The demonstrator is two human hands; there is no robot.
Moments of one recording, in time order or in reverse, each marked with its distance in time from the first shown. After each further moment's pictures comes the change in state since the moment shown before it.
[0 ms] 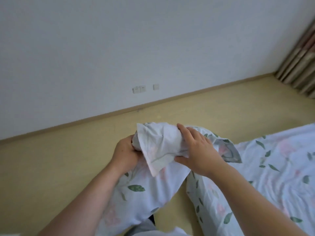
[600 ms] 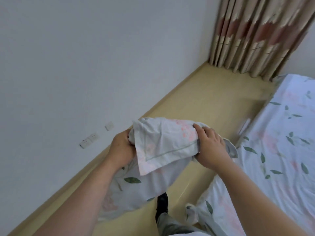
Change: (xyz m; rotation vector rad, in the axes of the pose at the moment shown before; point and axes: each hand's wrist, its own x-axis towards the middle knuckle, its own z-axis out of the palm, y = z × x) left_hand 0.489 0.134 0.070 0.102 -0.406 0.329; right_hand 0.314 0.218 -0.034 0.010 0.231 0.744
